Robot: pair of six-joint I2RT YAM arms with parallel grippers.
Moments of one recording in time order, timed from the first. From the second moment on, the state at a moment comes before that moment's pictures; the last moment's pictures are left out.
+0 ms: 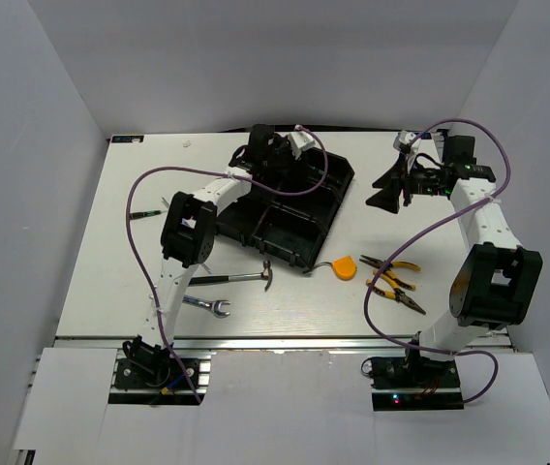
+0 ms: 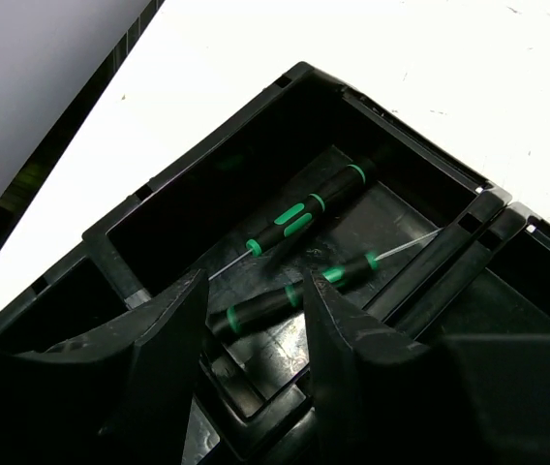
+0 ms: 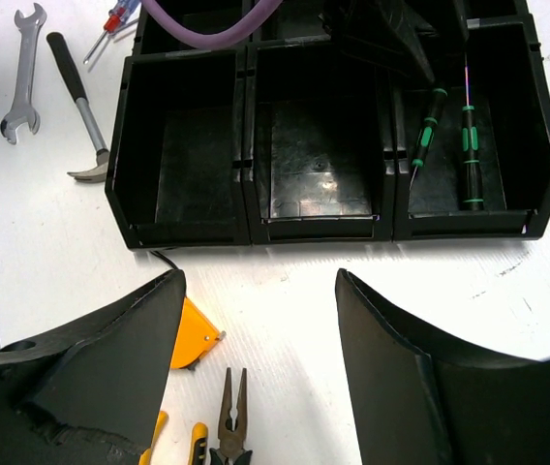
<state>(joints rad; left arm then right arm) -0.47 2.50 2.08 0.07 0.61 0.42 -0.10 1.61 1.37 -0.73 -1.17 -0.82</state>
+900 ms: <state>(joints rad) 0.10 1.55 1.26 -0.05 0.25 -0.60 -0.08 1.56 1.24 -0.74 -1.07 -0.84</state>
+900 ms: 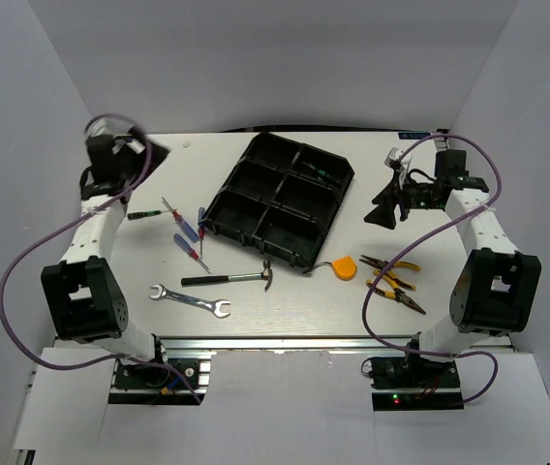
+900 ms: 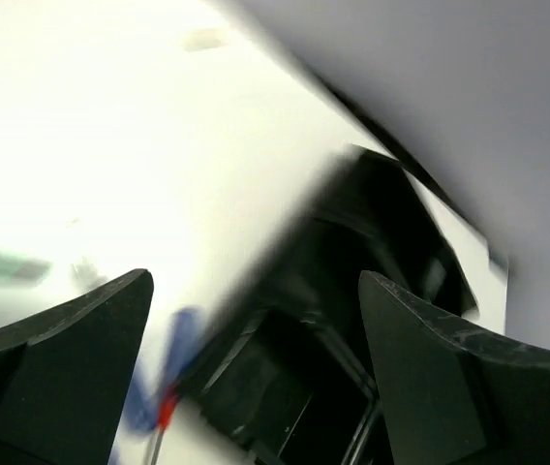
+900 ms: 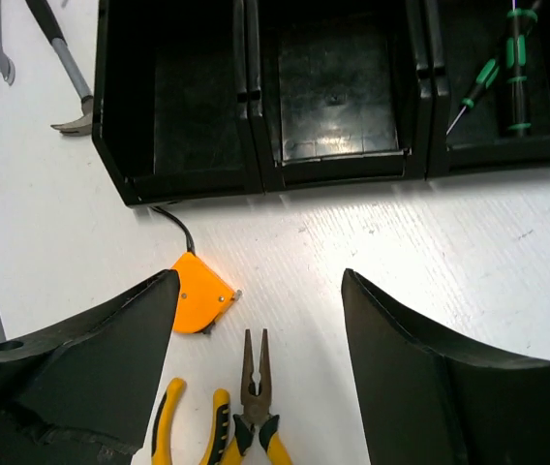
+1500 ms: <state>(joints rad) 0.27 1.93 1.41 -0.61 -0.07 -1.19 -0.06 1.56 1.23 -0.64 -0.93 -0.73</state>
